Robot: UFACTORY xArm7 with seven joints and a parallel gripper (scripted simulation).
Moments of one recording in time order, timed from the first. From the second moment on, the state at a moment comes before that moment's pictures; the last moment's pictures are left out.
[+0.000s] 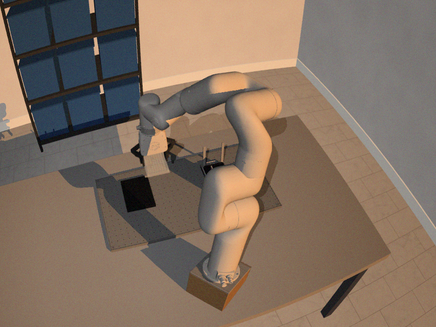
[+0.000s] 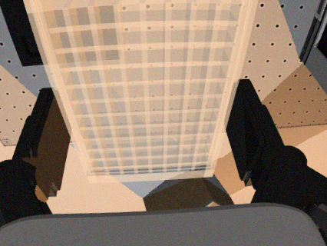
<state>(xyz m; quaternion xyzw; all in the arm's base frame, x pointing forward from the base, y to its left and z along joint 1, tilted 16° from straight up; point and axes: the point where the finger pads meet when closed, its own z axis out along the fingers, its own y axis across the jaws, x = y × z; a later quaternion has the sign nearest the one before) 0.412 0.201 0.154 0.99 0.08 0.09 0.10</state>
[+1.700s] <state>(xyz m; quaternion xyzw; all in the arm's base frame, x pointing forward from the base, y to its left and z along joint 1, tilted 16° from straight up) 0.423 0.055 0.187 0.99 0.08 0.09 0.10</state>
